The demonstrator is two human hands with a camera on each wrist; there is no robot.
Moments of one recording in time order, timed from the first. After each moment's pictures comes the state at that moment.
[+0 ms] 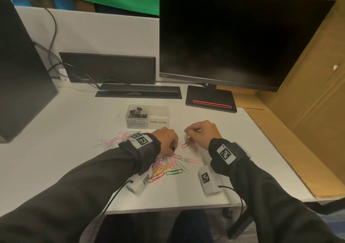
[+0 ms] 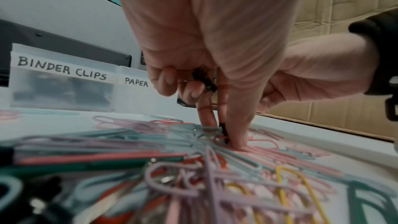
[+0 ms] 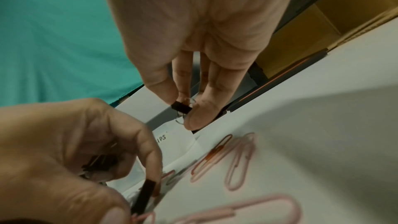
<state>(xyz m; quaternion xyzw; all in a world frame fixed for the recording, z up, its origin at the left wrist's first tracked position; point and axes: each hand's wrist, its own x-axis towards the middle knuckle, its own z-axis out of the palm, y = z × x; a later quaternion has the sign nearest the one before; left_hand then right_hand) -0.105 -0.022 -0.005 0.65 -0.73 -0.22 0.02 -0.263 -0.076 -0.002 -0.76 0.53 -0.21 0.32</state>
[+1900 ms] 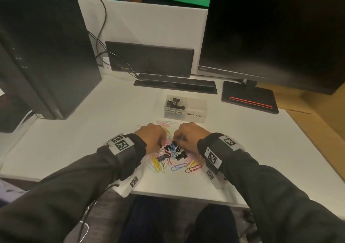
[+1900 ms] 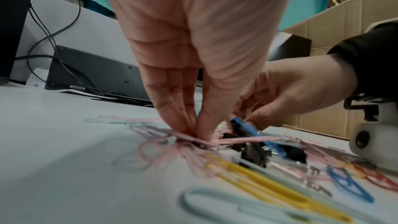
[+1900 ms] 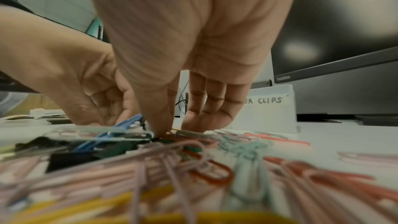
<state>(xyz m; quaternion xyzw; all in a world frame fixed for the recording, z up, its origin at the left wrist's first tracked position) 0.003 0.064 -0.011 0.75 -0.63 -0.18 0.03 -0.148 -0.019 0.000 -0.94 0.30 0.06 0.15</state>
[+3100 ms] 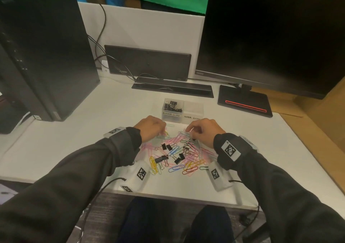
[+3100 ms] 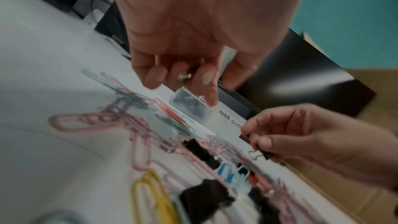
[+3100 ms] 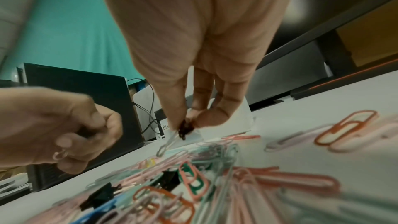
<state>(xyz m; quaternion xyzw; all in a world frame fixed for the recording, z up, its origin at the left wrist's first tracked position) 0.012 0.046 -0.002 0.74 -0.52 -0.34 0.27 -0.183 -0.050 0.000 -0.87 0.42 -0.07 0.26</state>
